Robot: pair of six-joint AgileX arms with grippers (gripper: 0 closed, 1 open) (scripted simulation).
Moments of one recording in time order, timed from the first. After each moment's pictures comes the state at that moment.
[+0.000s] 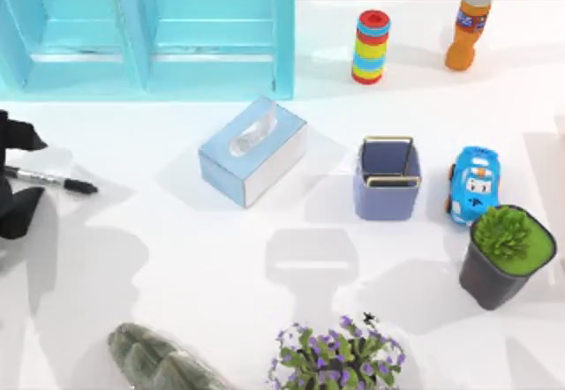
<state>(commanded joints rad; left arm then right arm) 0.13 2.10 0.65 0.81 0.35 -1.33 0.00 0.00 0.00 0.00 0.00 0.00</state>
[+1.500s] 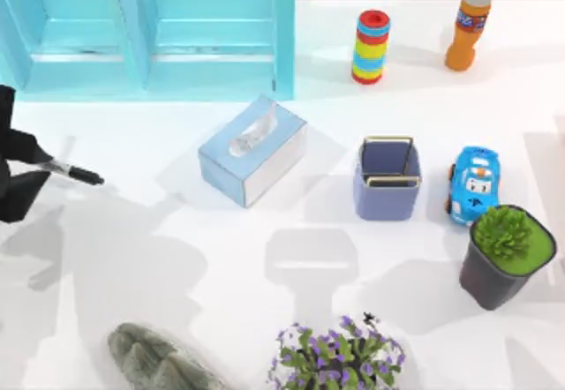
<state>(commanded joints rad) 0.13 1.66 0.69 0.14 0.38 -1.20 0.00 0.00 0.00 0.00 0.00 0.00</state>
